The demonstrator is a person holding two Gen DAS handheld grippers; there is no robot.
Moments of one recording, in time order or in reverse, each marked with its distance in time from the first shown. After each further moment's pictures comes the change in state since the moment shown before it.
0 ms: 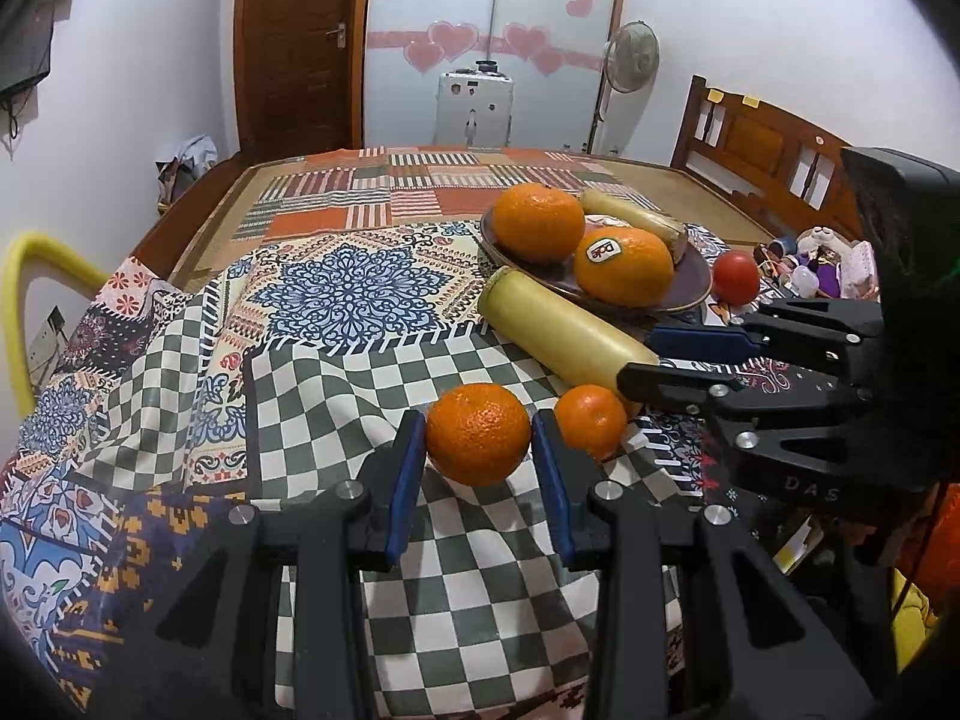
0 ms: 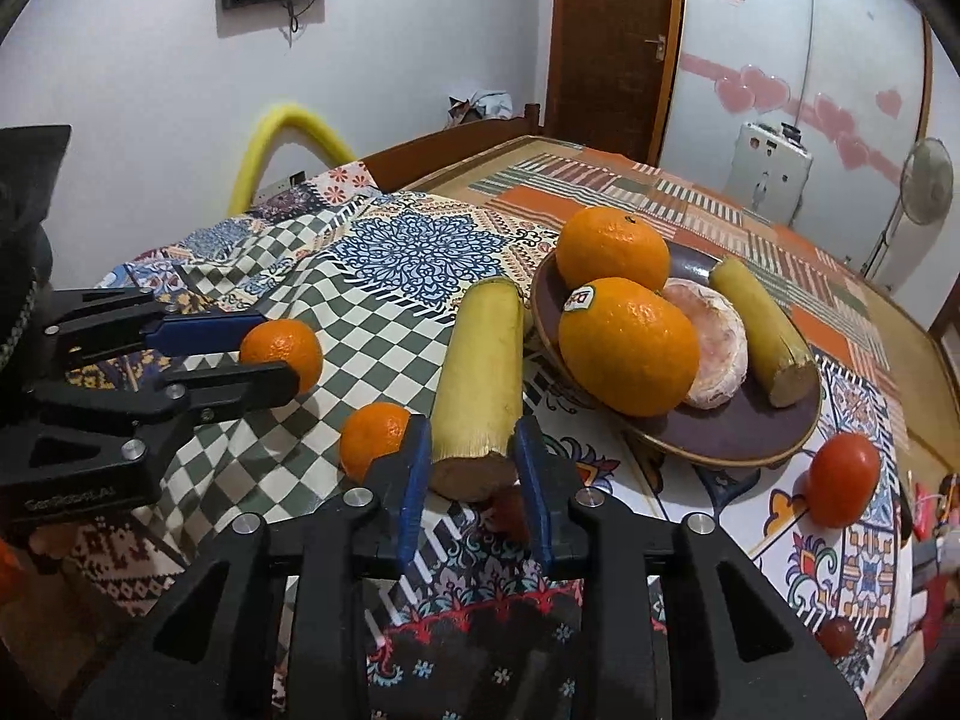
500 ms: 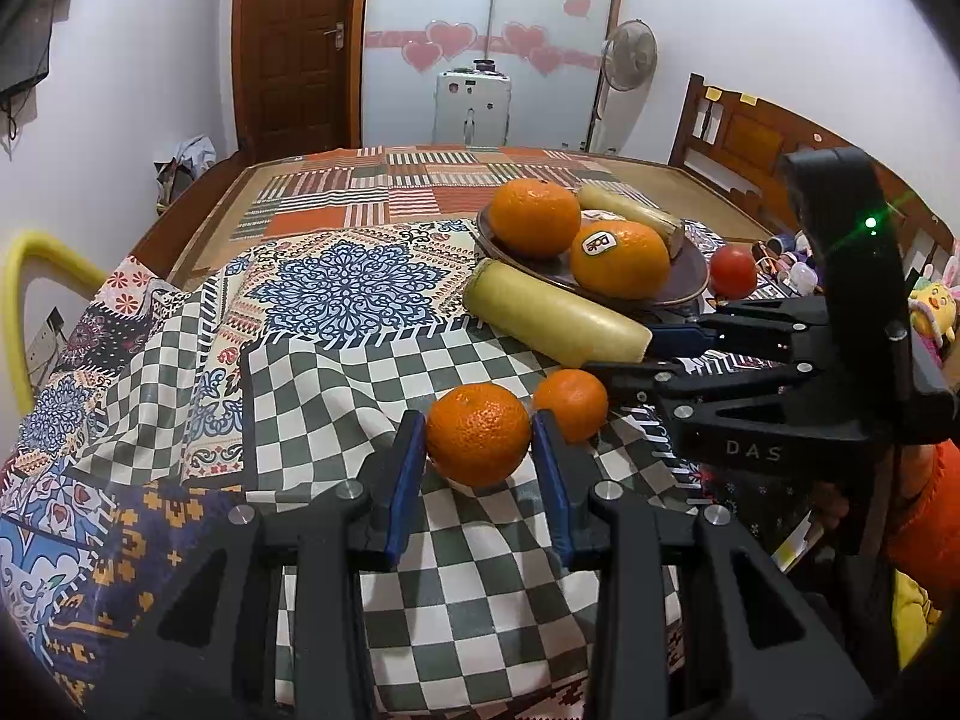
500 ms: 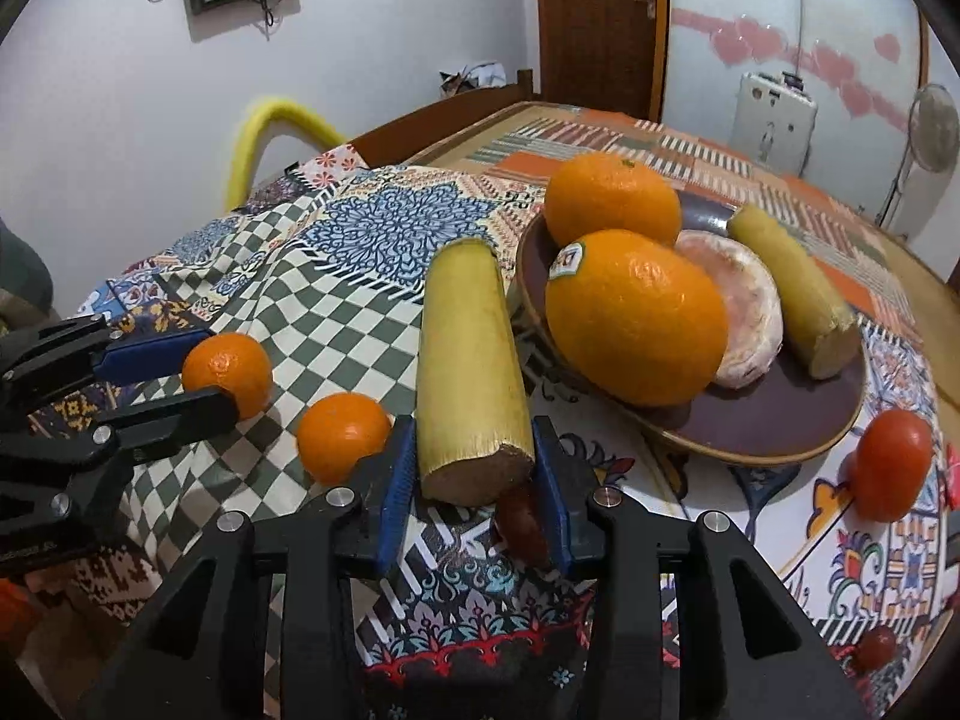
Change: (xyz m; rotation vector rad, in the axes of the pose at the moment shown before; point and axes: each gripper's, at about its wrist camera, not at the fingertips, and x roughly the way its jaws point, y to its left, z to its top) left arm -0.003 -0.004 -0.004 0.003 -0.001 -0.001; right arm 0.026 -0.016 0.002 0.084 0.056 0.048
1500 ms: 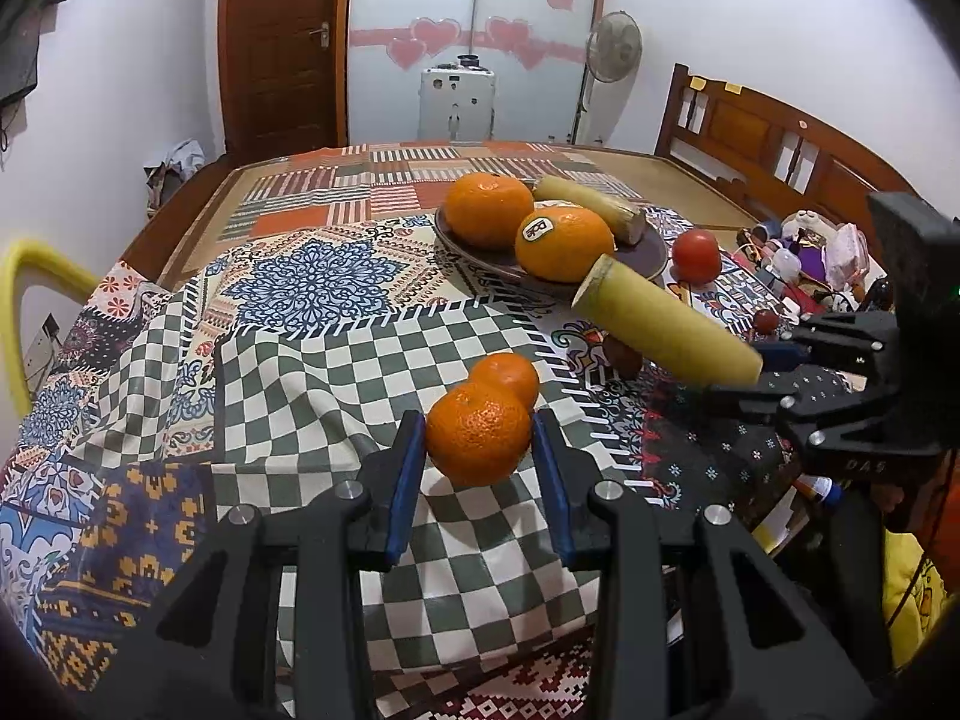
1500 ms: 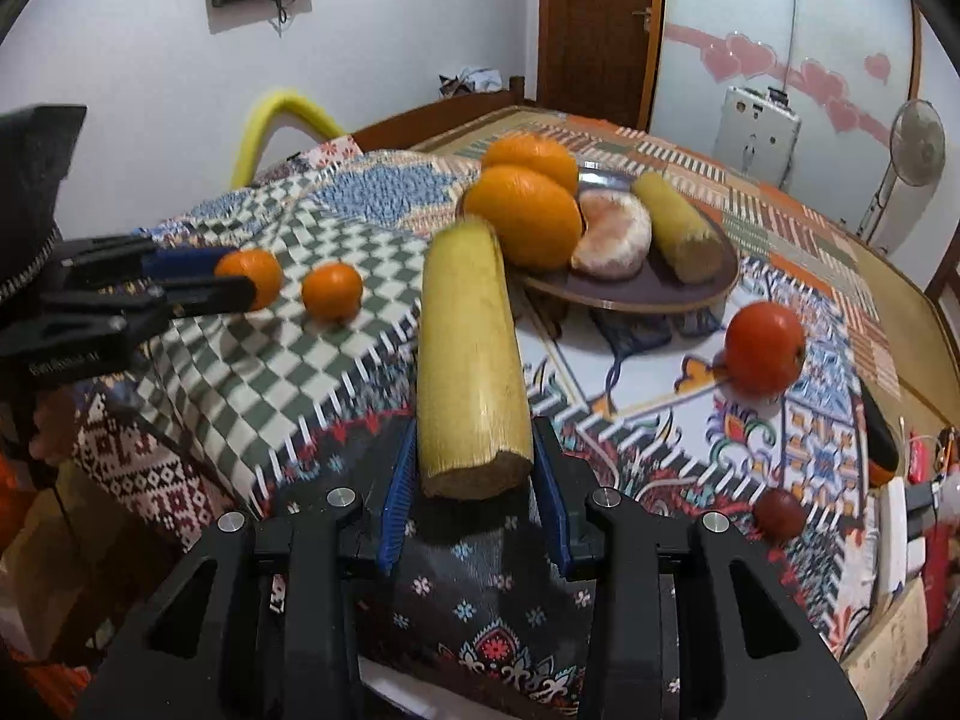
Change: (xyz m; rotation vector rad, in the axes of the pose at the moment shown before) left arm -0.009 -0.026 -0.004 0.026 0.018 -0.013; right arm -0.061 -0.023 -0.055 -0.043 0.006 -0.019
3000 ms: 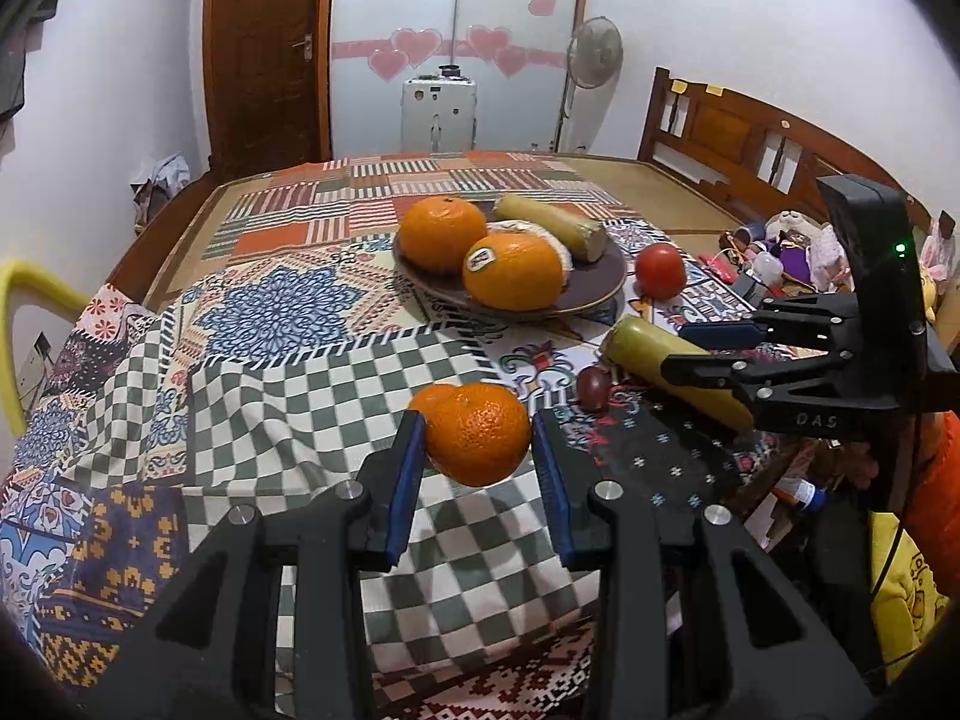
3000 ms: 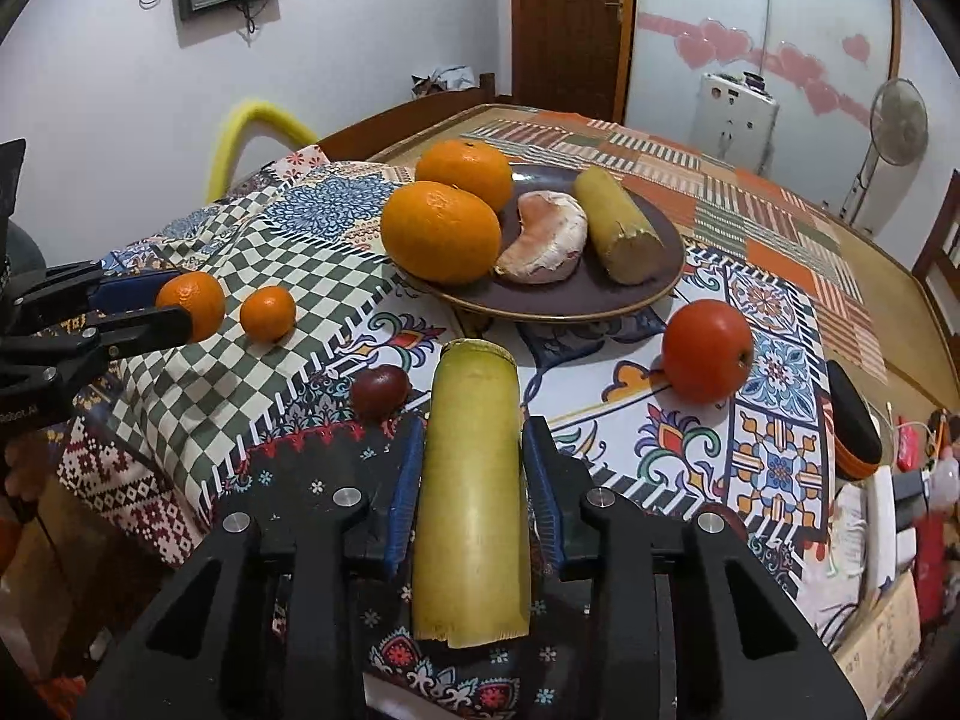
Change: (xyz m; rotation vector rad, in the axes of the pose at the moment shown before) left arm -0.005 -0.030 0.013 0.028 -0.022 -0.024; right arm -0.009 -0.033 0.008 0.045 0.007 -0.030
